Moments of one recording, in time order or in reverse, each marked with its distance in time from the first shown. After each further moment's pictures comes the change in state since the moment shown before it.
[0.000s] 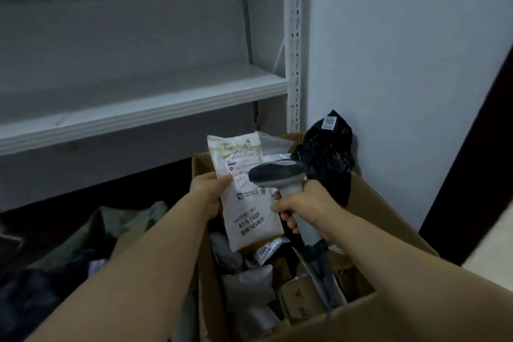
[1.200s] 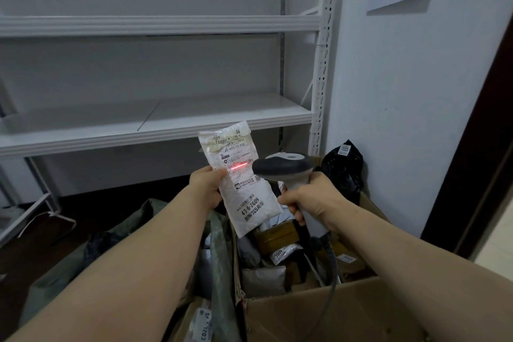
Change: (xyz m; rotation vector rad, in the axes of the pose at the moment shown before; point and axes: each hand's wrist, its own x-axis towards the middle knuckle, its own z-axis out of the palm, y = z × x) left_hand -0.105 0.039 -0.083 -0.289 0.091 0.089; right_hand -0.114 -0.057 0.037 -0.112 -0.024 -0.215
